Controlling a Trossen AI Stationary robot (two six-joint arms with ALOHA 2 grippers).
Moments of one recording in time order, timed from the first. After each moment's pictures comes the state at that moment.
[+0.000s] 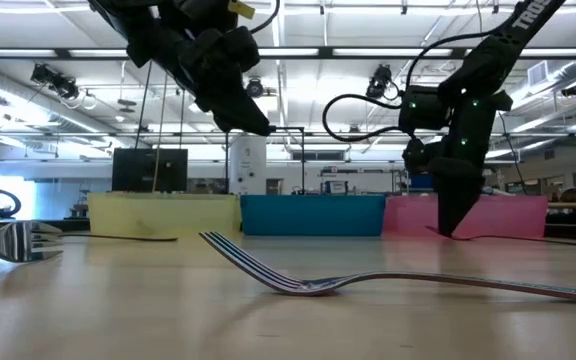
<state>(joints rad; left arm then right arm) 0.21 1.46 0.89 -0.09 0.24 0.06 -0.52 1.46 0.66 -0.46 -0.08 0.09</state>
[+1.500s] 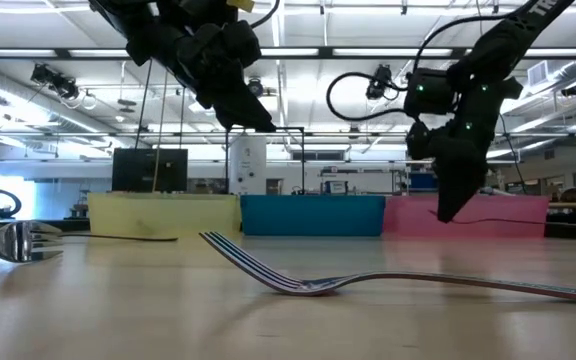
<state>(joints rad) 0.19 1.46 0.89 -0.07 0.24 0.06 -0.48 1.35 0.65 -0.50 -0.10 0.17</state>
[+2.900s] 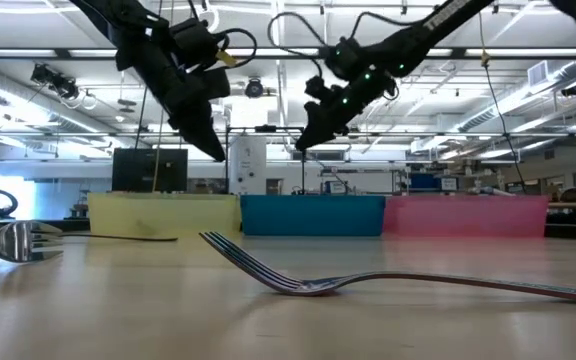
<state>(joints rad) 0.50 1.38 0.89 -0.38 0.17 0.23 -0.62 1.83 1.41 -0.13 -0.12 -0.24</state>
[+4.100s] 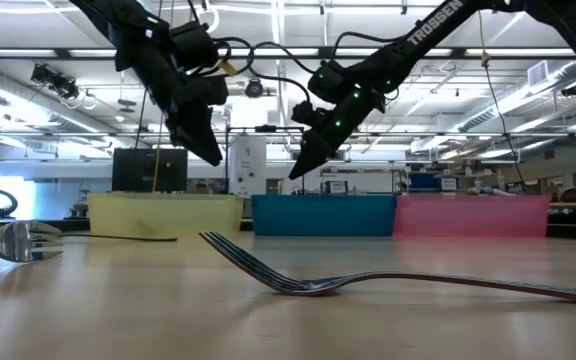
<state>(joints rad) 0.49 1.39 0.89 -0.41 0.15 0.03 -0.56 1.94 1.42 -0.21 -0.14 -0.38</state>
